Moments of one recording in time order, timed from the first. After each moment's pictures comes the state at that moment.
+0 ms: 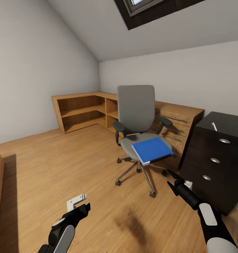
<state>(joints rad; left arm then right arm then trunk) -0.13 -0.02 -0.20 -1.45 0.62 0.50 0.59 -0.53 -0.05 -0.62 -0.80 -0.75 0.69 0.58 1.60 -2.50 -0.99</state>
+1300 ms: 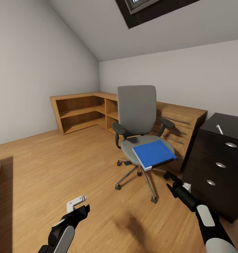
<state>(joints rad) -0.13 -0.01 -0.19 -1.43 0.62 0.50 0.59 -0.53 -0.05 -0.61 -0.75 -0.74 0.64 0.58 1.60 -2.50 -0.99</state>
